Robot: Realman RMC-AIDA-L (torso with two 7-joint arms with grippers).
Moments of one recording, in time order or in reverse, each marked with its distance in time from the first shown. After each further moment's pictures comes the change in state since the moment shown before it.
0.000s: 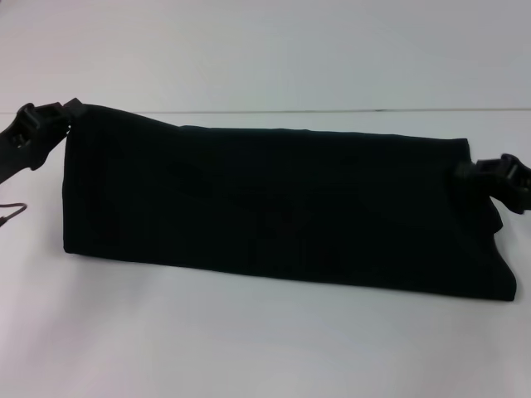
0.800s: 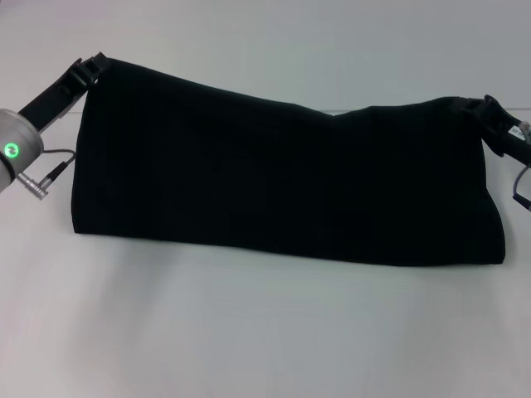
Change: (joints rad) left arm -0.162 -0.092 0.010 -0.035 -0.188 -0.371 0.367; right arm 0.084 0.113 -0.005 0.030 0.355 0.318 -0.273
